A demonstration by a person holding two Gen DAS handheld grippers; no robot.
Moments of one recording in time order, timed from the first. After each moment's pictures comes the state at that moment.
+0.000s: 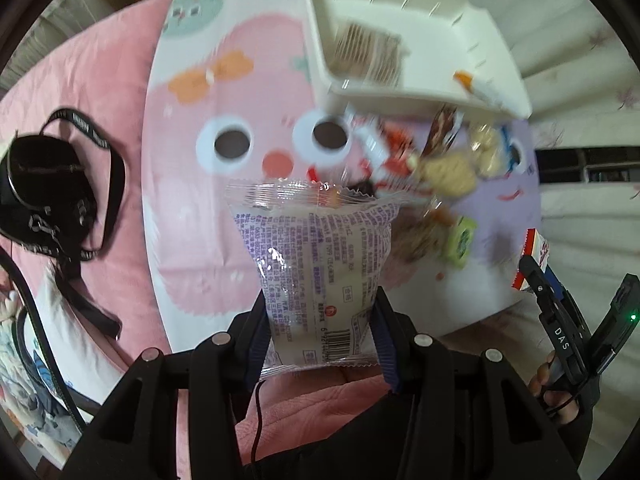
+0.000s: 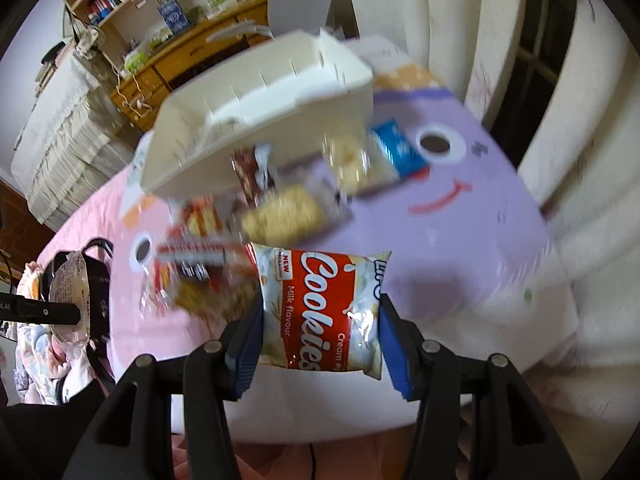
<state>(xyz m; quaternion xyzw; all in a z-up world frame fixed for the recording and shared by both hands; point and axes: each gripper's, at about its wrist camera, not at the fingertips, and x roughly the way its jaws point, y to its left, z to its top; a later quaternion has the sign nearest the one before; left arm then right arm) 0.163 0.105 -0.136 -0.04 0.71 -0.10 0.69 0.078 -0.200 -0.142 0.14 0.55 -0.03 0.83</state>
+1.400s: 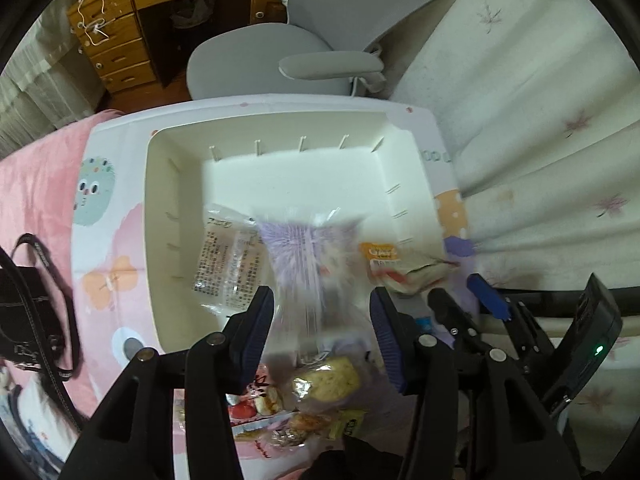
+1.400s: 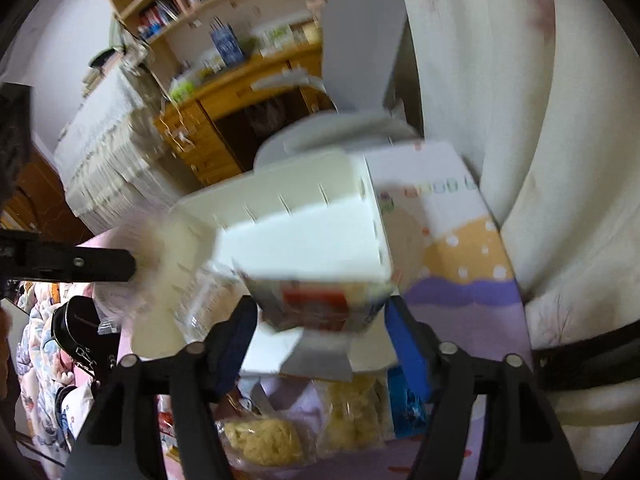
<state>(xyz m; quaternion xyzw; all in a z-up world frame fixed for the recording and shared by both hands) 0.336 -0.063 -0.103 -0.04 0.63 -0.11 0.77 0.276 -0.270 -0.144 0.12 0.50 0.07 0.85</state>
